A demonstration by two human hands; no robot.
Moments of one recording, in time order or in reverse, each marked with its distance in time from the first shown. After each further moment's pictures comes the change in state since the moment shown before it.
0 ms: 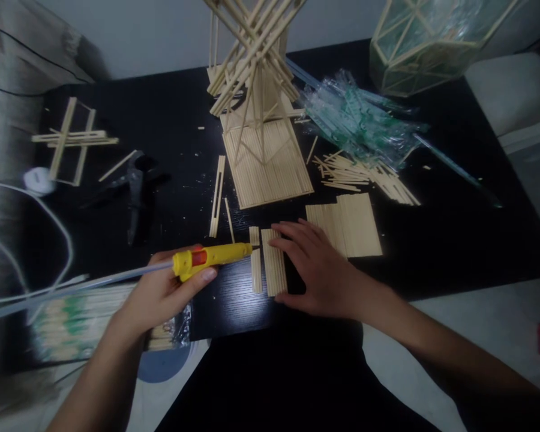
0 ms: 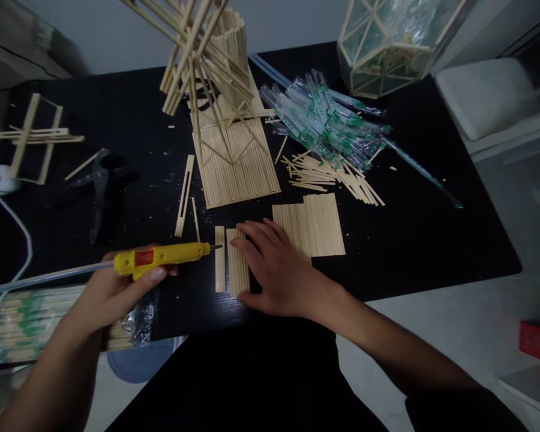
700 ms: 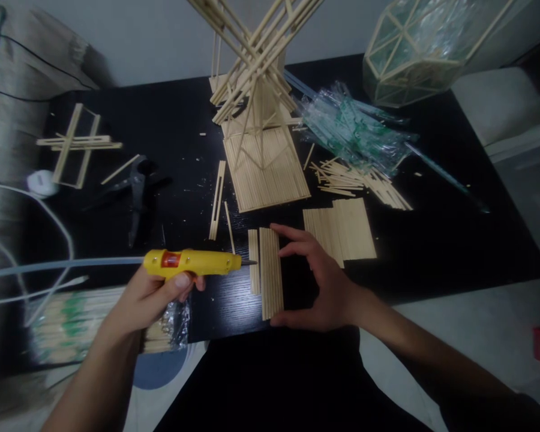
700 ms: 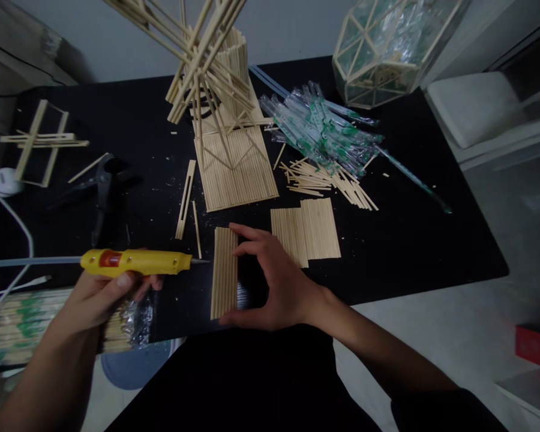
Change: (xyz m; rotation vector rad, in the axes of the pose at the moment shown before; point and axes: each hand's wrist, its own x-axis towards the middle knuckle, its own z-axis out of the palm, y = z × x) left_hand -0.017 -0.010 -0.004 -0.524 -0.016 -0.223; right_hand -0.009 -0.003 0.004 0.486 0.239 0.002
